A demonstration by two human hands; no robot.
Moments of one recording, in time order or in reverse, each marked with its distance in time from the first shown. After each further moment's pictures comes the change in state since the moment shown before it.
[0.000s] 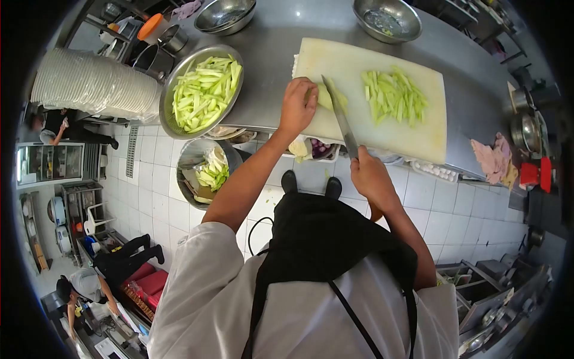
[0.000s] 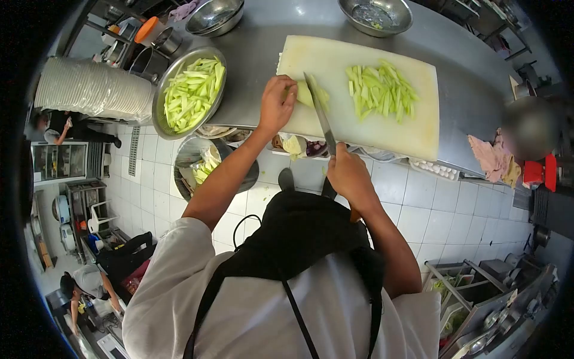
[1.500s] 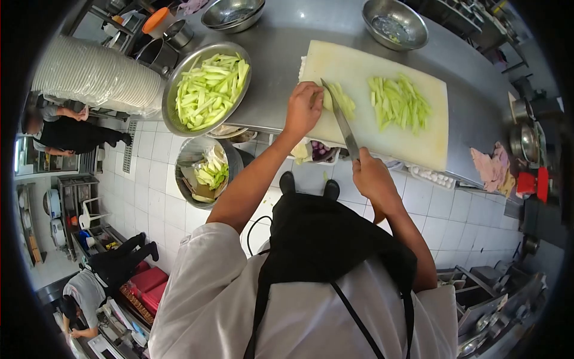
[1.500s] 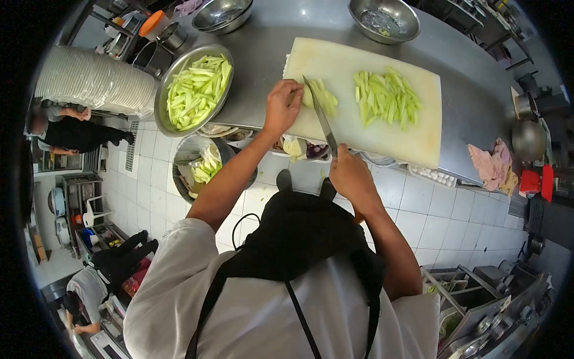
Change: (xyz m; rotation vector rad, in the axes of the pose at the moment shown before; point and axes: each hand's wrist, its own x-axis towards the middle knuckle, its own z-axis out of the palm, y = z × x) left_hand 0.002 -0.013 0.003 -0.019 0.033 -0.047; right_hand 0.010 -0.016 -0.005 -0.073 -0.052 0.030
